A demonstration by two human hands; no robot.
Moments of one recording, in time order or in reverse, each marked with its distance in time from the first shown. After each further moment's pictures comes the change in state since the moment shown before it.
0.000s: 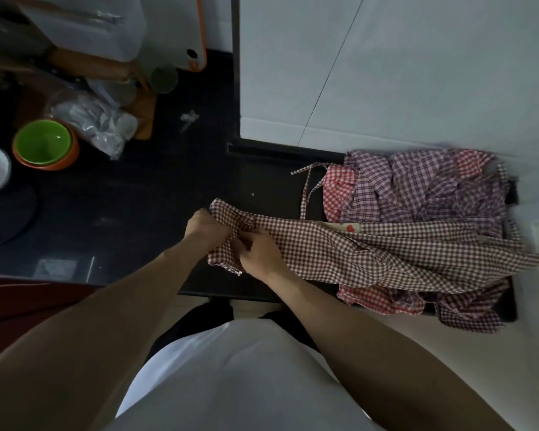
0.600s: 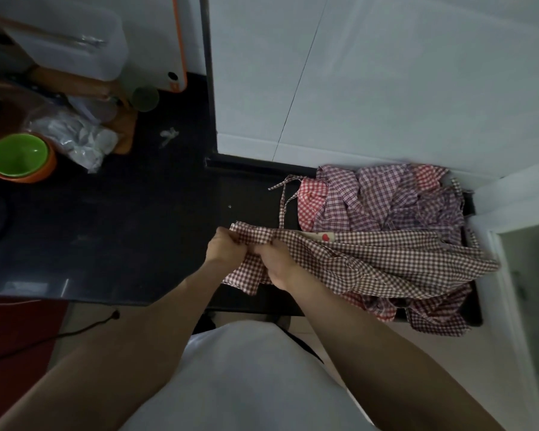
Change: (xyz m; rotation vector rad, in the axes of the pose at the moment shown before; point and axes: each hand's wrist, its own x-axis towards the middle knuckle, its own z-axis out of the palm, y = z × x) left_hand -0.039 0.028 0.068 -0.136 -0.048 0.156; right_hand -0.004 0.038 -0.053 0.778 0.018 0.358
